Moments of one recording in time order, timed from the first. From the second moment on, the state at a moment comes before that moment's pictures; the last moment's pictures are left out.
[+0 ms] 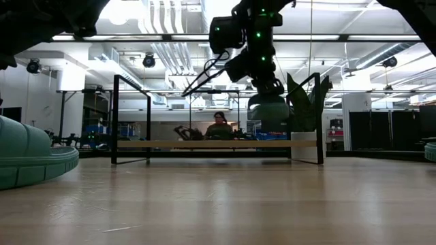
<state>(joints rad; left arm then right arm) -0.07 0.50 0.04 0.87 -0.02 0.41 -0.21 2.02 1.76 -1.23 0.98 -0.32</state>
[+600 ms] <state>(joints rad) -0.07 0.50 0.04 0.87 -0.02 0.41 -0.24 2.02 1.74 -1.16 0.93 -0.41</state>
